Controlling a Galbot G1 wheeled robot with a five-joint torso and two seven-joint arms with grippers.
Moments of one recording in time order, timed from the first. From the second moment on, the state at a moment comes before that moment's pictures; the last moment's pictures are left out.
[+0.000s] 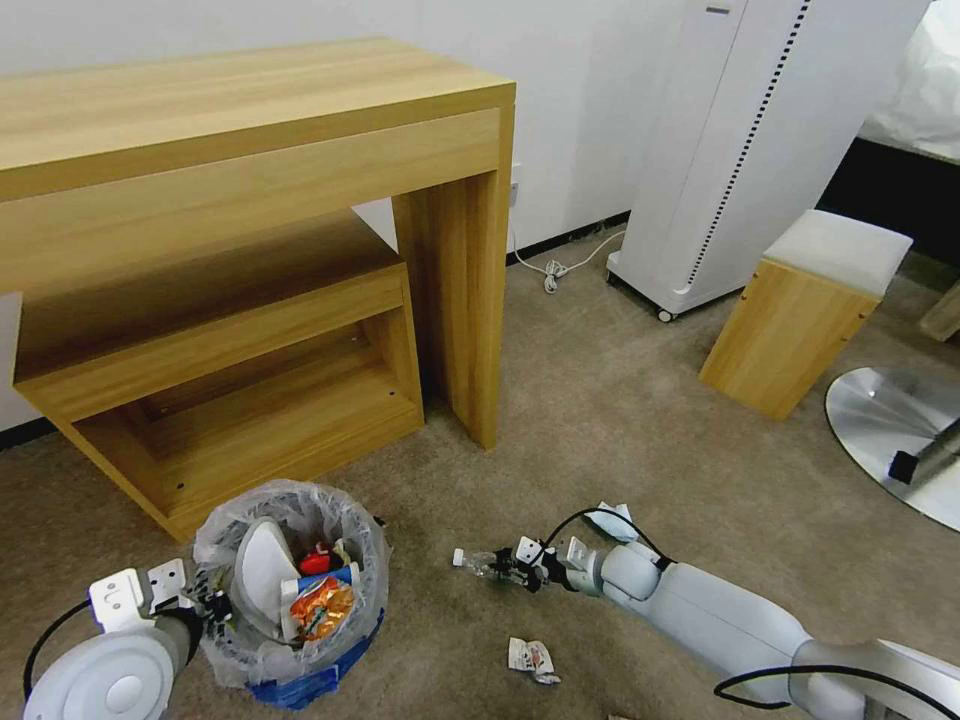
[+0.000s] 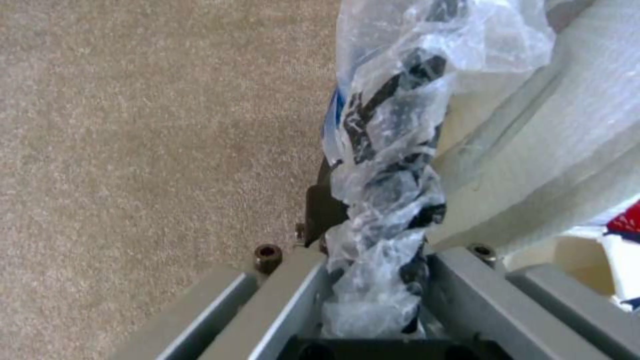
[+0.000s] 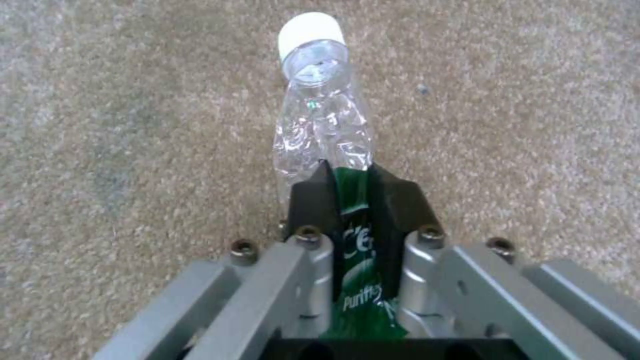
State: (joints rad) left arm 1.67 -1.04 -0.75 -2.19 -1.23 0.71 -0.81; right arm -0.57 1.05 -0.68 1.01 0.37 0.14 -0.39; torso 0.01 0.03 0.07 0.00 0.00
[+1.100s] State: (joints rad) left arm 1.72 -0.99 -0.79 -2.29 -1.33 0.72 -0.86; right arm -0.41 0.95 -0.50 1.68 1.07 0.29 -0.60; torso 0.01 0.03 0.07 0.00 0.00
